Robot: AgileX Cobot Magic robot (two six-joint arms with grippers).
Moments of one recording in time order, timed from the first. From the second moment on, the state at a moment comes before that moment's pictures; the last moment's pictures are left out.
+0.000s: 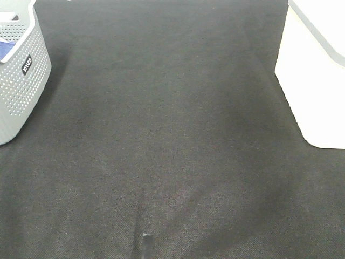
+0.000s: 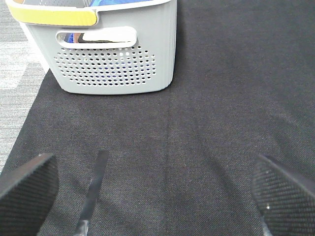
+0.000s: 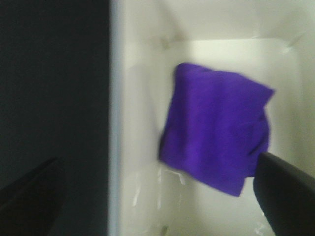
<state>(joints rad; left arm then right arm) -0.01 0.00 -0.49 0.06 1.05 -0.04 -0.08 1.95 -2.04 0.09 1.19 -0.08</state>
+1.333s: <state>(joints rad) -0.01 0.00 -0.49 0.06 1.05 -0.04 -0.03 0.24 -0.54 0.07 1.05 -0.08</state>
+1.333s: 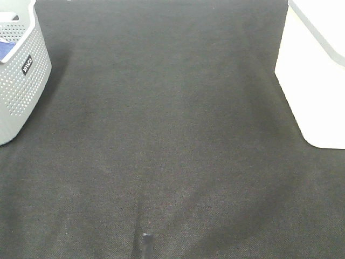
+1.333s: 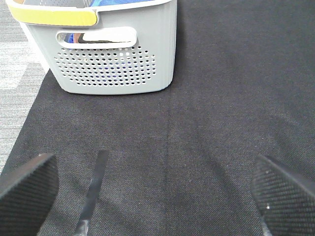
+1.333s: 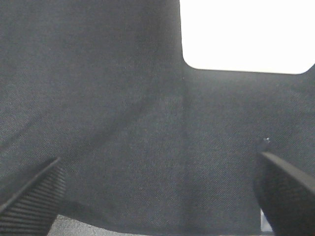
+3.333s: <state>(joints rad) -0.01 0.00 -0.49 0.06 1.05 -0.04 0.02 0.00 -0.46 0.12 1.10 -0.09</state>
